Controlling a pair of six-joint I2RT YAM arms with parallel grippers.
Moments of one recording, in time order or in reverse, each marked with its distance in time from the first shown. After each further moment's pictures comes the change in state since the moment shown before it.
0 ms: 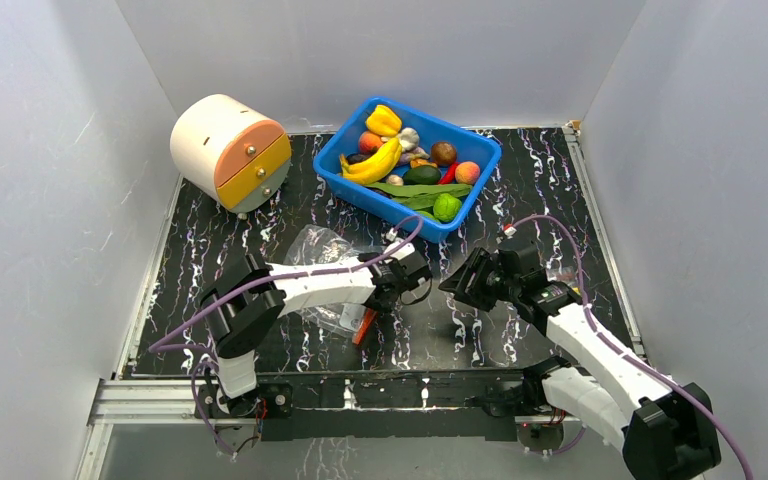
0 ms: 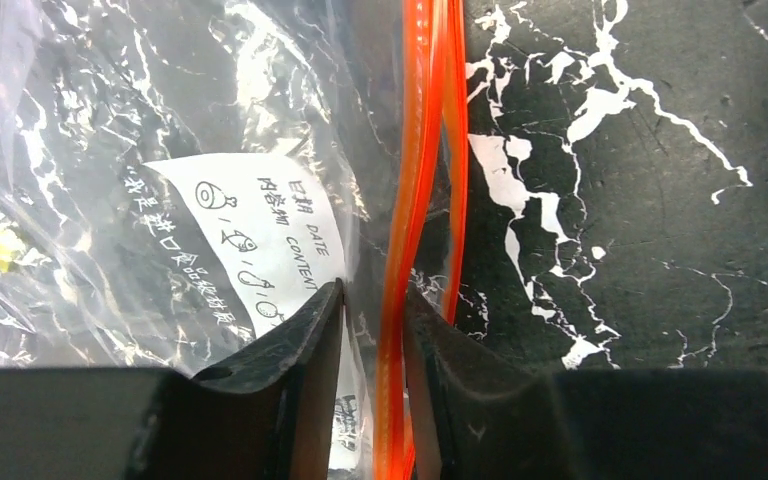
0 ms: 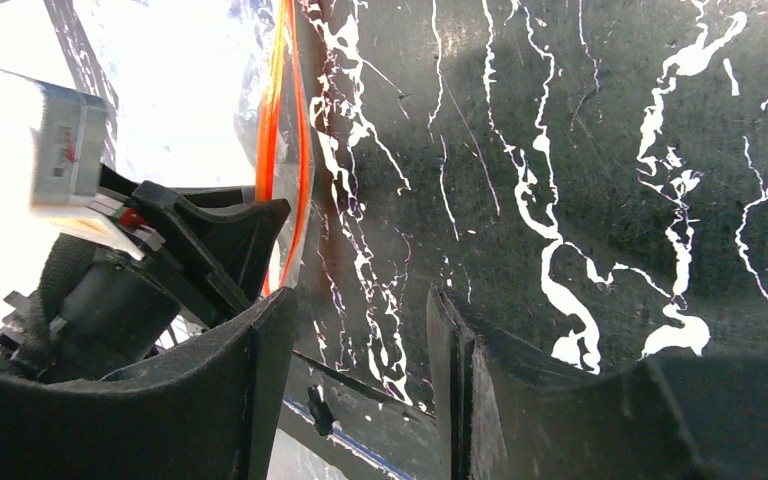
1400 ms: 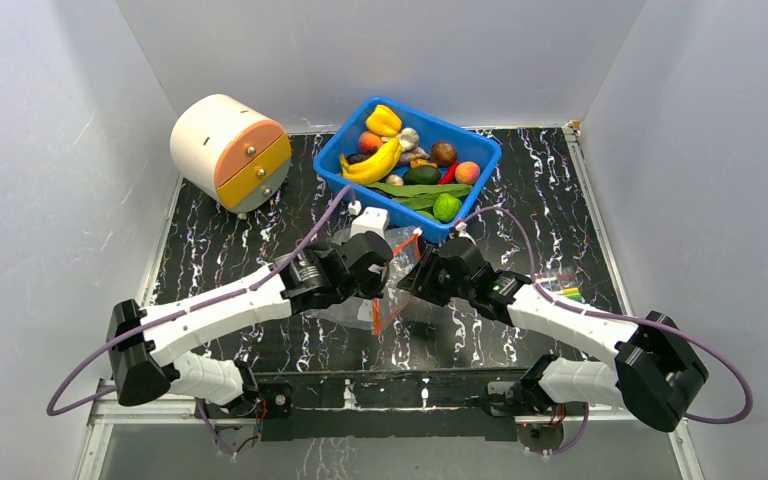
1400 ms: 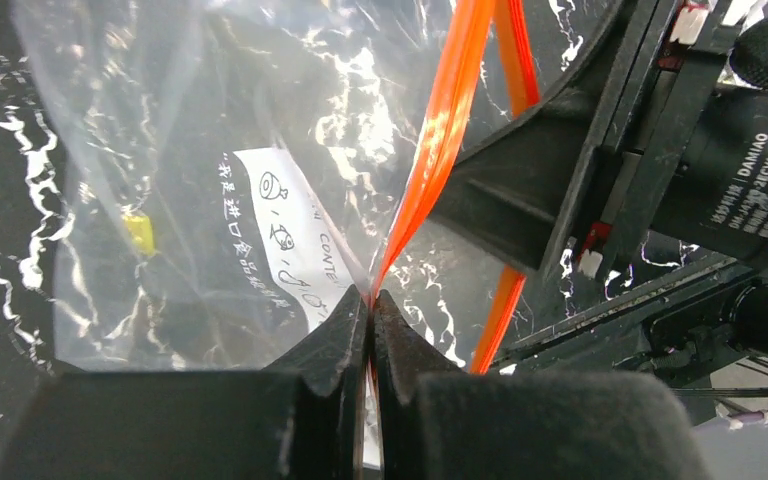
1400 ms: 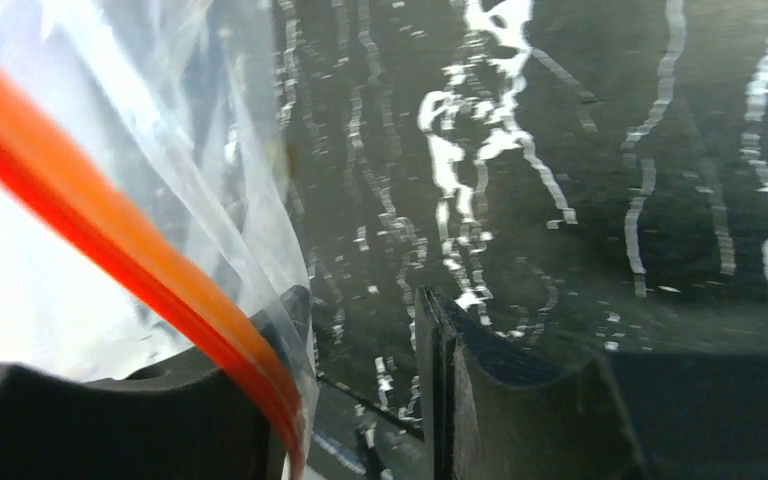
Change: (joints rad) left arm -0.031 -0.487 -0.036 0.040 0.114 -0.068; right arm 0.375 0.274 0.121 0.246 0.239 0.188
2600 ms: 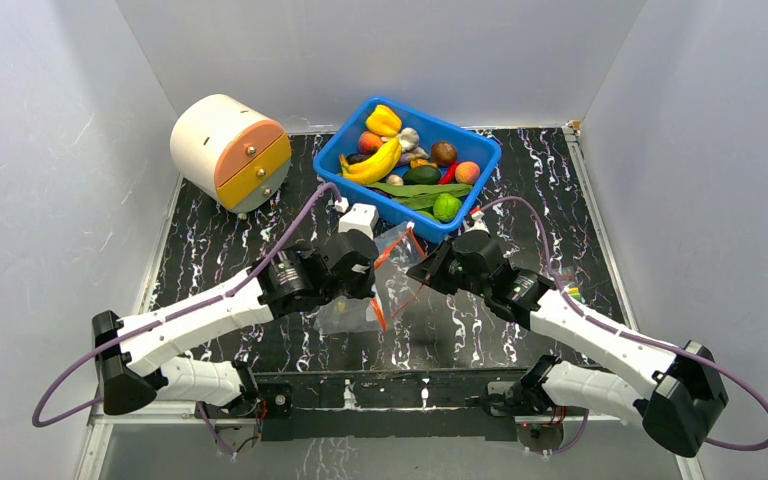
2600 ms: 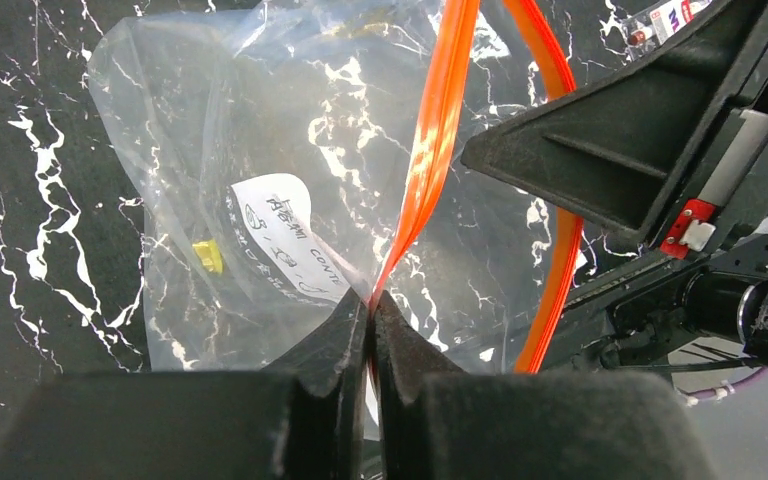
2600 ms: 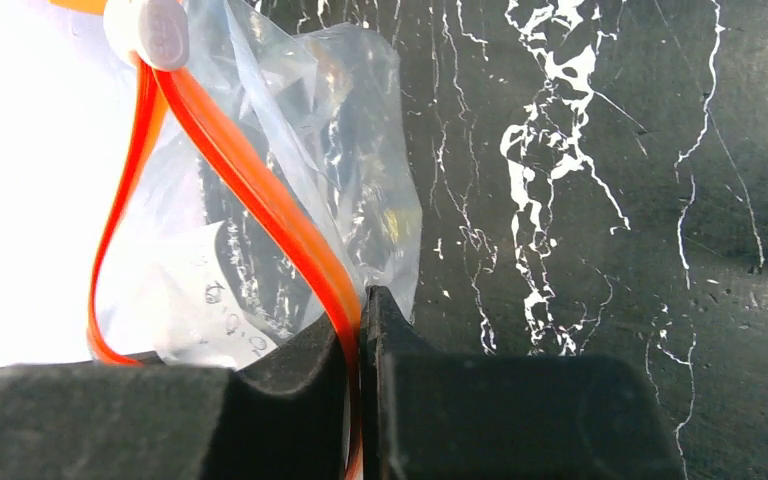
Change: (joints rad) left arm 0.000 -0.099 0.017 -0.066 -0.004 -0.013; right arm 0.000 -0.149 0.069 -0.131 0.076 0.022
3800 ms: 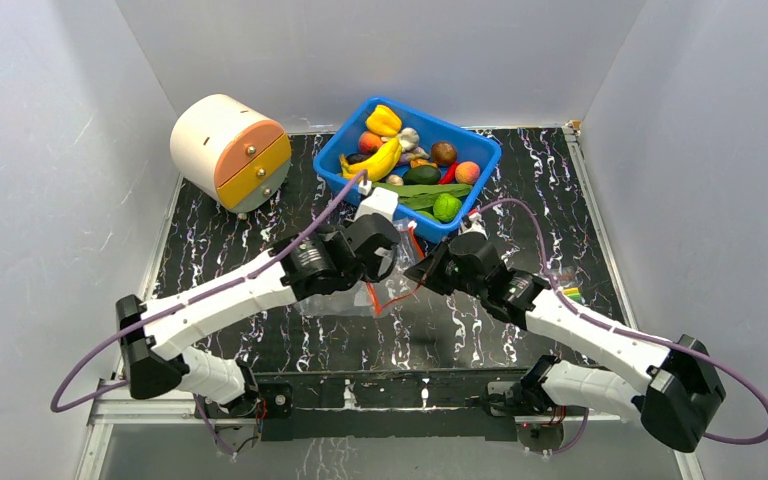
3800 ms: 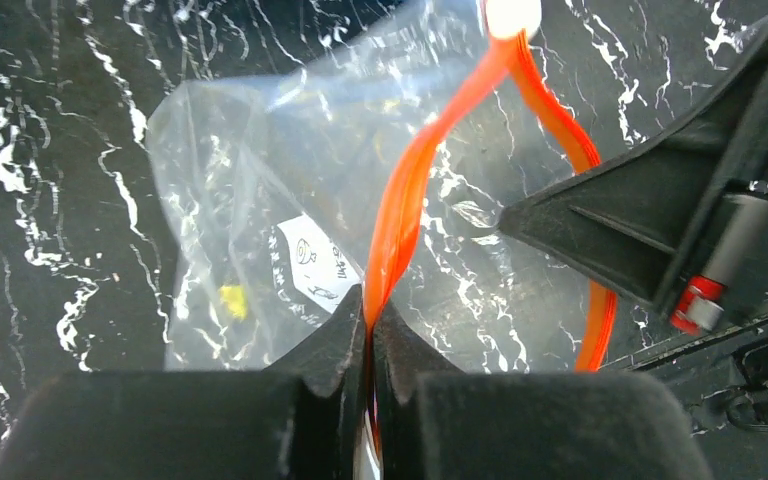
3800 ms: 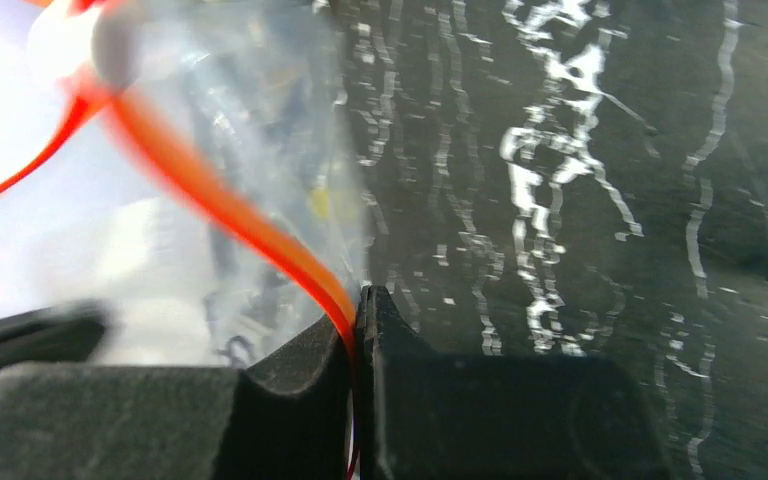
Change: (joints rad) left arm 0.000 0.168 0.200 -0.105 -0.129 0.191; right arm 0.018 0.013 0.009 0.042 0.014 0.034
